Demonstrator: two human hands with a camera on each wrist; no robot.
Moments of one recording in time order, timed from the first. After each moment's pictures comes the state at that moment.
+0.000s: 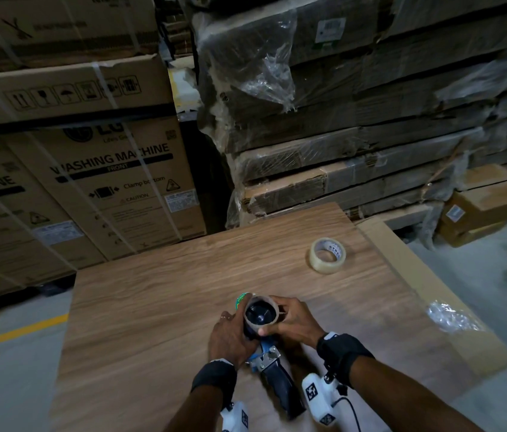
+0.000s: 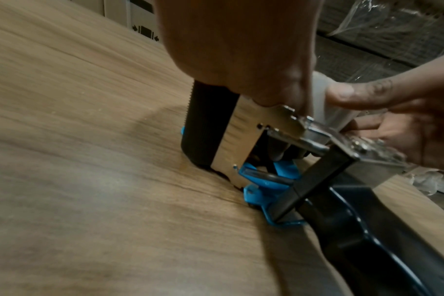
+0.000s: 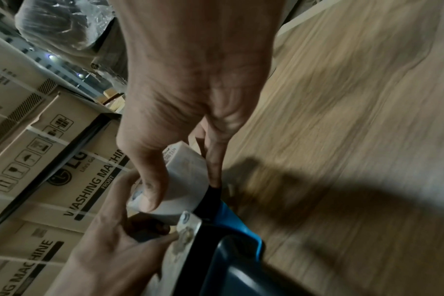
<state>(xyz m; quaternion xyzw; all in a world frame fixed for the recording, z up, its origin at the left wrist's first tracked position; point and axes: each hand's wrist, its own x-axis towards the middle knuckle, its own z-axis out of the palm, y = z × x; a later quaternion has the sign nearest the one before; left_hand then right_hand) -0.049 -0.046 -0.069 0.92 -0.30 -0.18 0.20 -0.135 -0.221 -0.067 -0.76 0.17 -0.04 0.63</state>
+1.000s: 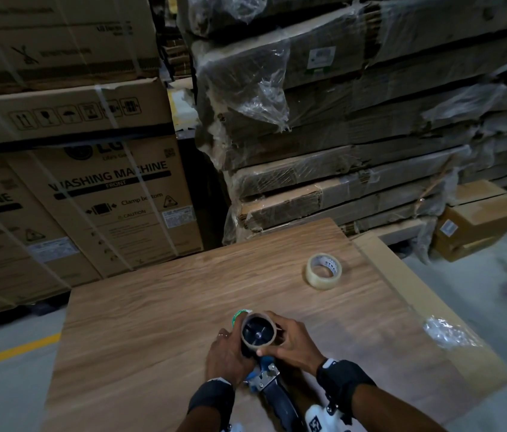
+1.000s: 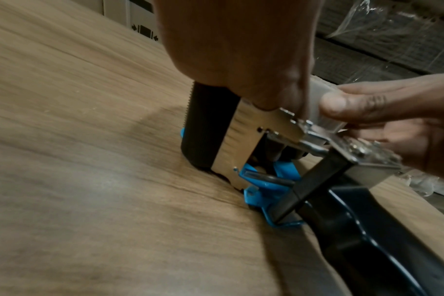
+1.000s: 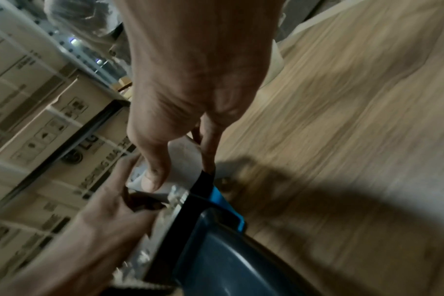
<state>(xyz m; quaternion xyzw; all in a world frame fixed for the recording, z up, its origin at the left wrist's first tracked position) -0.051 -0.051 -0.065 0.91 -0.30 -0.18 0.22 -0.146 -0.215 -0.069 -0.77 0.16 -0.08 0.61</state>
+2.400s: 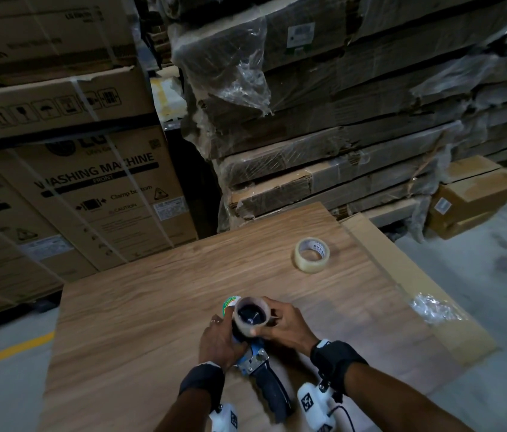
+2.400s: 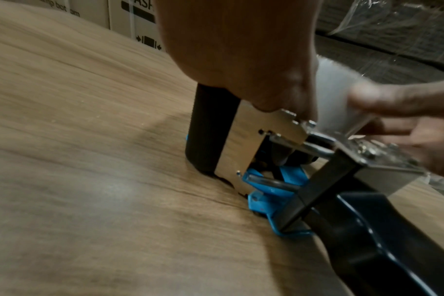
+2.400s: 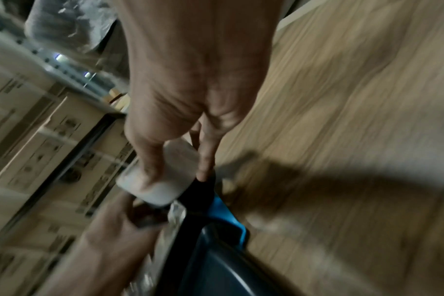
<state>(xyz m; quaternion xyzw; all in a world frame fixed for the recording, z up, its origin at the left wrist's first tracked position) -0.054 -0.056 -0.063 0.92 -0.30 -0.19 0.18 -0.161 -0.226 -0.061 -0.72 0.17 -0.09 0.67</state>
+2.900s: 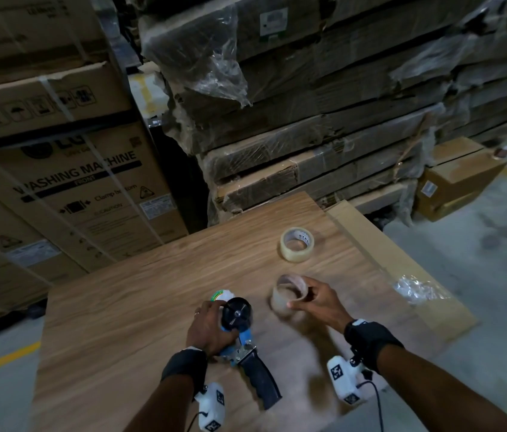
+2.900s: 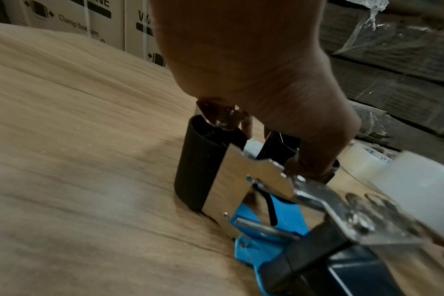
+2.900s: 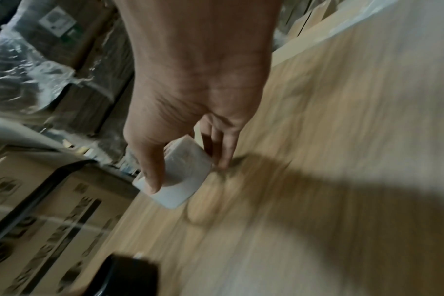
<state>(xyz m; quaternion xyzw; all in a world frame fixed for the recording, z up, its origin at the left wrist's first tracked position) -0.041 -0.062 -0.063 0.90 -0.30 -0.23 0.20 -0.221 -0.315 -0.069 -0.74 0.31 -0.12 0.59</state>
